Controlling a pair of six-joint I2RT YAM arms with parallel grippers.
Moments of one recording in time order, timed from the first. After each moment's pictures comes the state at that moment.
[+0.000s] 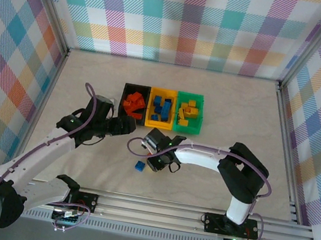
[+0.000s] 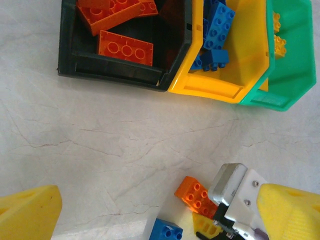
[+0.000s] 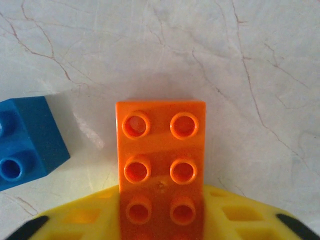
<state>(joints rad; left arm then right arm) -0.43 1.03 0.82 -0.63 0.09 -0.66 1.03 1.80 1.08 -0.53 0.02 0.12</state>
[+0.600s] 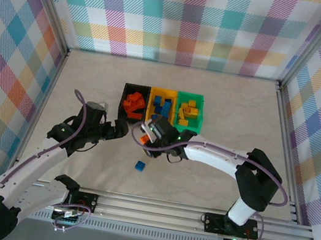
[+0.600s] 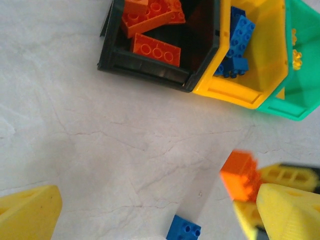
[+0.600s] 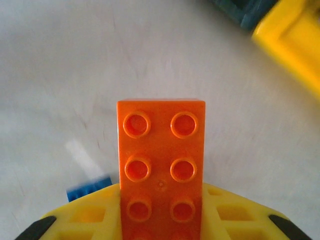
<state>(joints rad) -0.42 0.88 0.74 -0.67 0.02 -0.69 0.97 1.69 1.17 -0.42 -0.03 0.13</state>
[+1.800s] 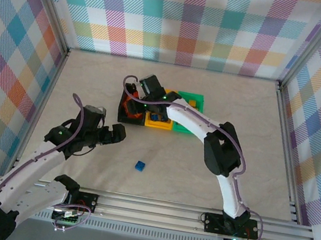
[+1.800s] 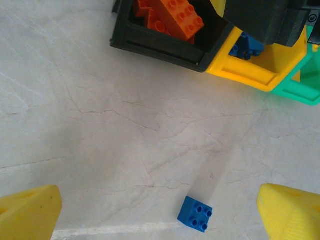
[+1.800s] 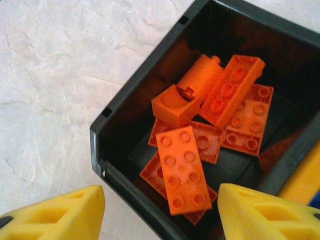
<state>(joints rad) -0.42 0.86 0.73 -0.74 0.04 -0.68 0.82 2.16 1.84 -0.49 -0.10 0.21</state>
